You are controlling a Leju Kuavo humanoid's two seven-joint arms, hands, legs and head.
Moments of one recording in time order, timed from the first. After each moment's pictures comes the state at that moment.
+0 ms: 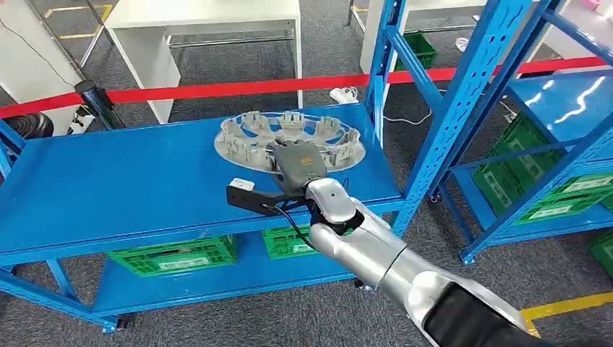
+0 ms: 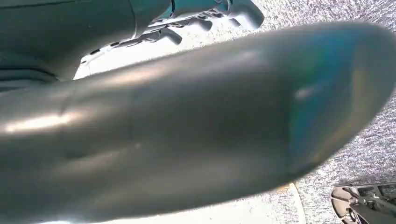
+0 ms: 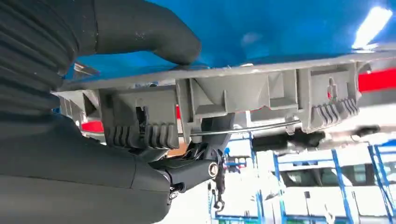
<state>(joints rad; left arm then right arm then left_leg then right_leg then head) -0.11 -0.11 0.67 -0.18 -1.20 0.13 0.19 -0.72 0.08 0.85 -0.95 0.91 -0.12 0.28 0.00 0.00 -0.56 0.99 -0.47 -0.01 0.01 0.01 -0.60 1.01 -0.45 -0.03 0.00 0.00</state>
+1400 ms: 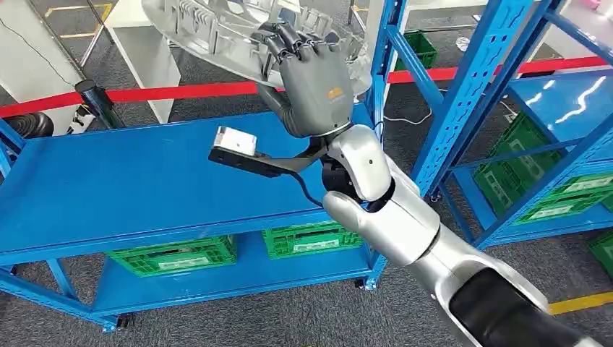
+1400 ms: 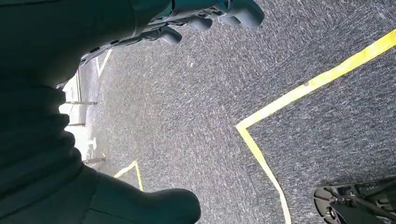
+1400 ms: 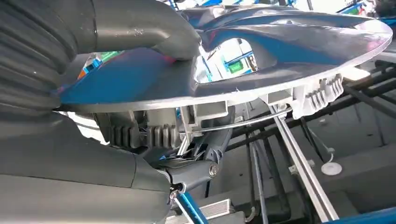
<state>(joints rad) -0.13 -0.13 0.67 -0.18 -1.23 0.16 0.16 -0.82 0.00 0.76 -1.40 1.06 -0.32 0.21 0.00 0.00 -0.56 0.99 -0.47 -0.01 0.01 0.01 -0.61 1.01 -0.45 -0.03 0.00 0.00</state>
